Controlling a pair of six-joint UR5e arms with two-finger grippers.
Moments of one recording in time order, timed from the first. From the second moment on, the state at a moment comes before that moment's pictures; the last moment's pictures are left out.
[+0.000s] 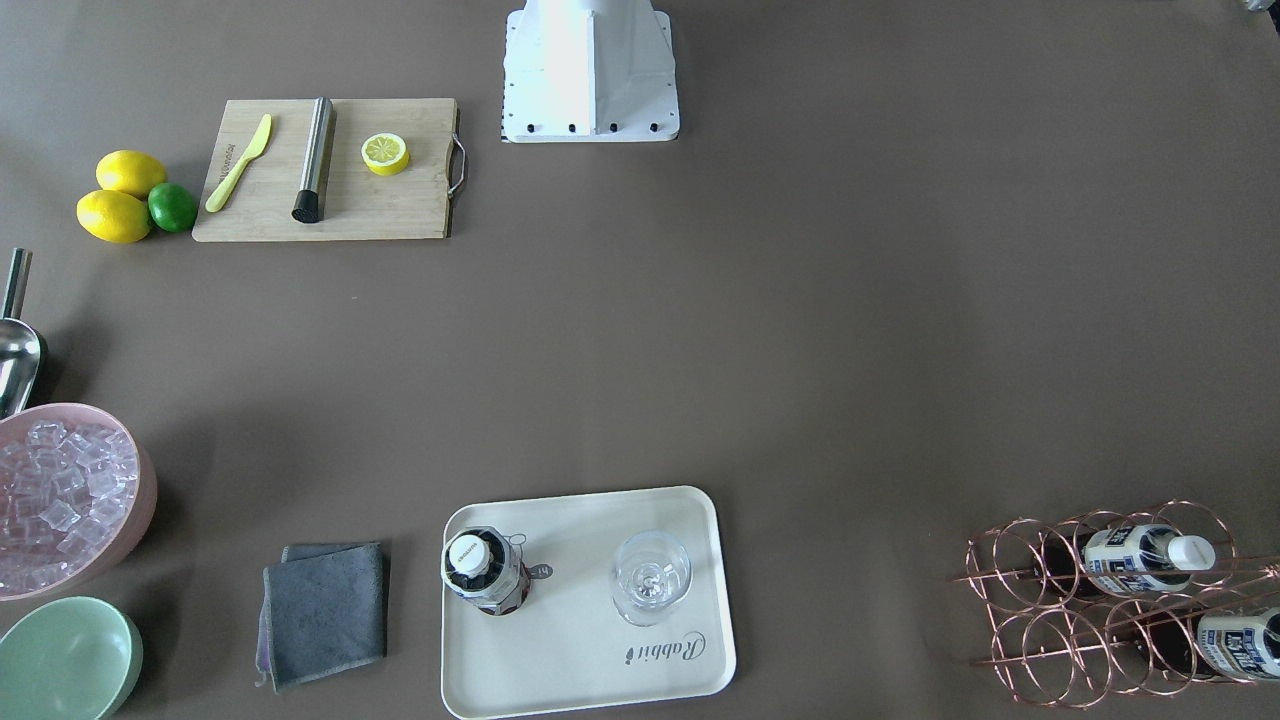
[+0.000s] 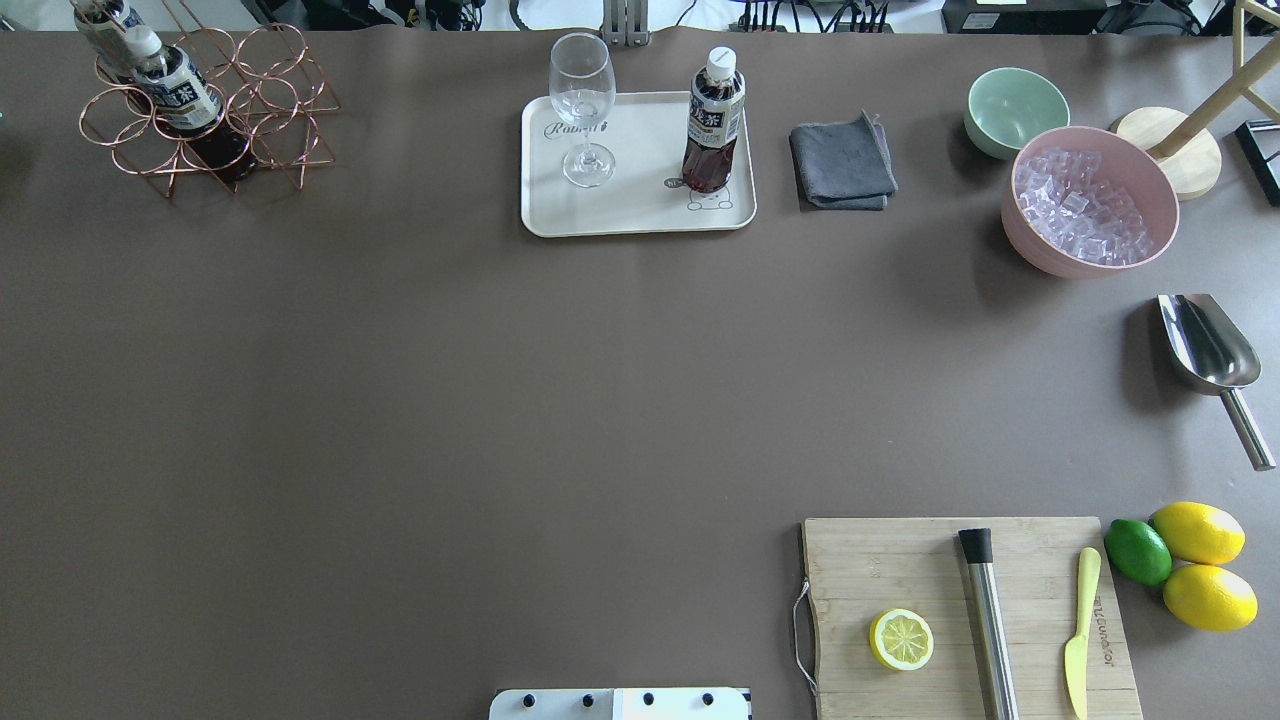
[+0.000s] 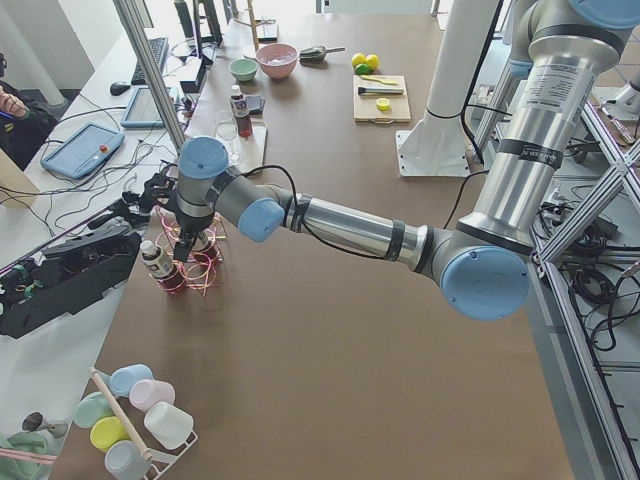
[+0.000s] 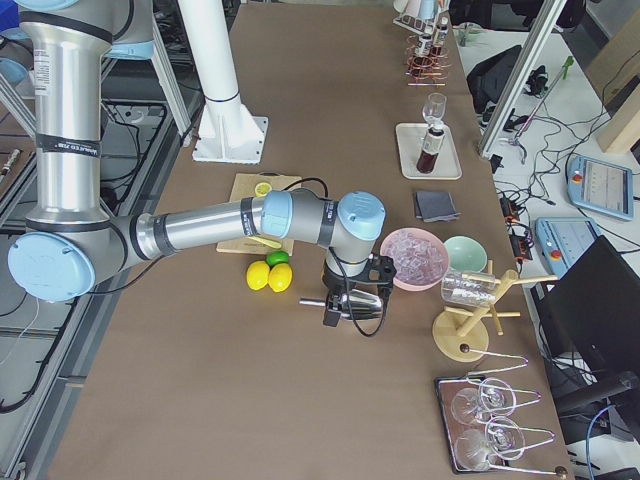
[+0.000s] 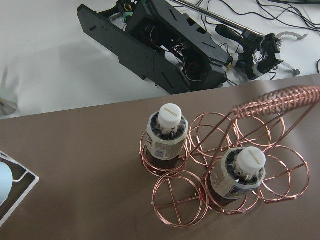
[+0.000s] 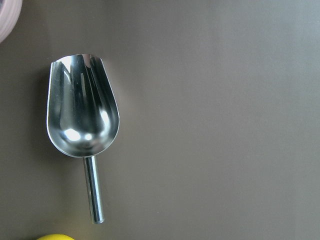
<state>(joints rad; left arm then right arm) -1.49 -1.87 -1.51 -1.95 -2.32 -0.37 1.55 -1.65 1.87 -1.95 2.26 0.00</state>
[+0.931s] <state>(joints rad) -1.58 -1.65 -1.51 -1.63 -2.39 -0.14 1.56 -1.66 1.82 -1.98 2.27 0.01</state>
